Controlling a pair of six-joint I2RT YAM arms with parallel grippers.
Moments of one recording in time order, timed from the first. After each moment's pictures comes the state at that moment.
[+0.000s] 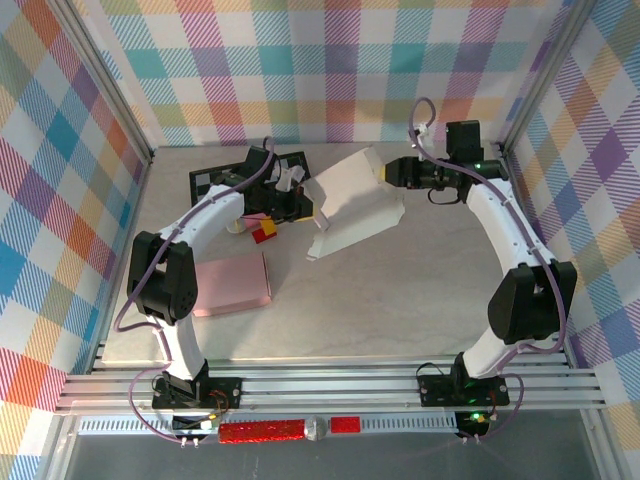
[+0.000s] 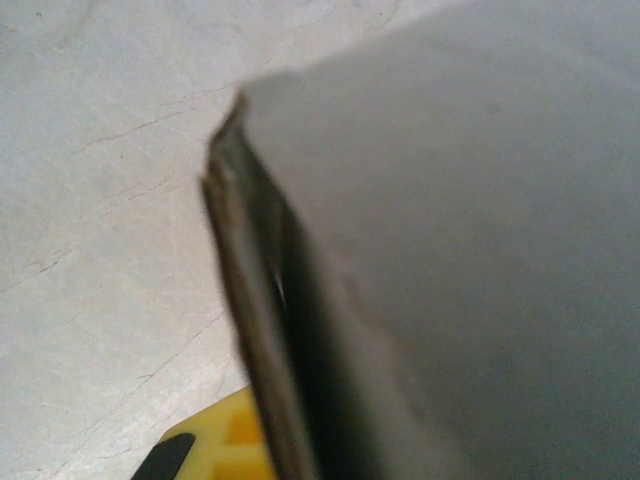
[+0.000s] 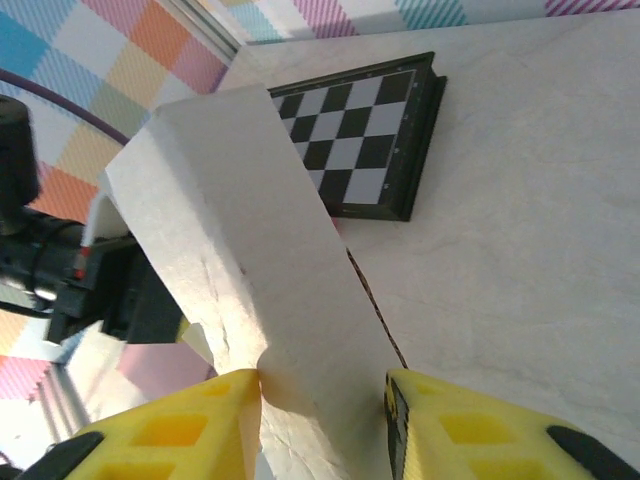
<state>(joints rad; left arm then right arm) -0.36 1.85 1.53 -0.65 0.68 -0.41 0.16 1.63 1.54 -0.63 -0.71 0.12</state>
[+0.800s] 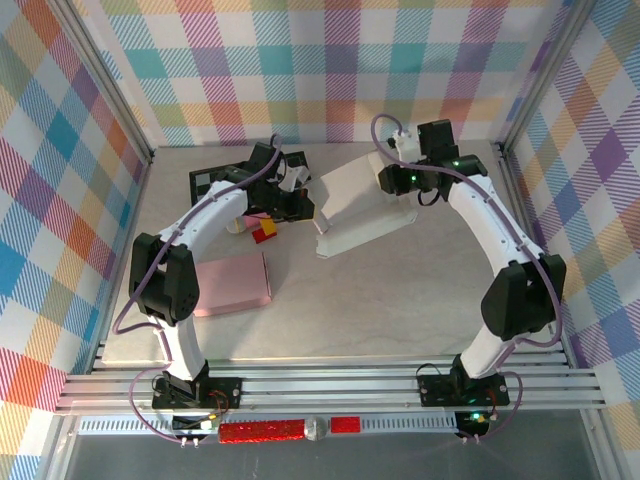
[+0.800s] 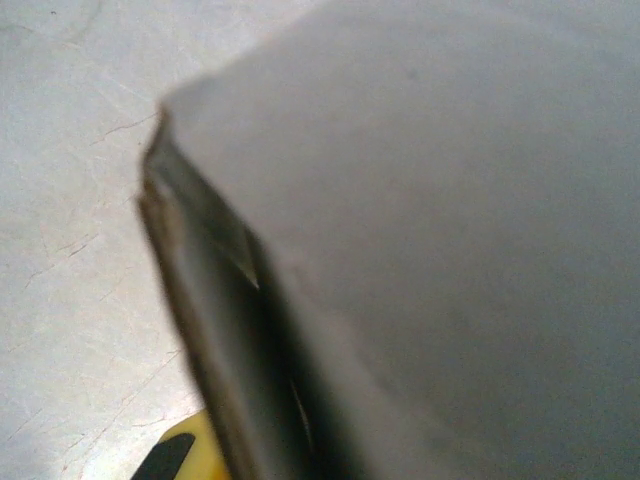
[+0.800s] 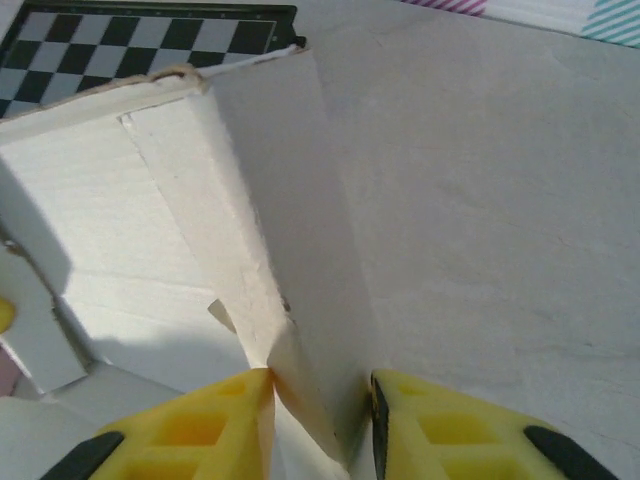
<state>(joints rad) -0.40 1.85 1.61 -0.78 0.60 -0.31 0.28 1.68 1.61 -0.74 -0.28 -0.07</state>
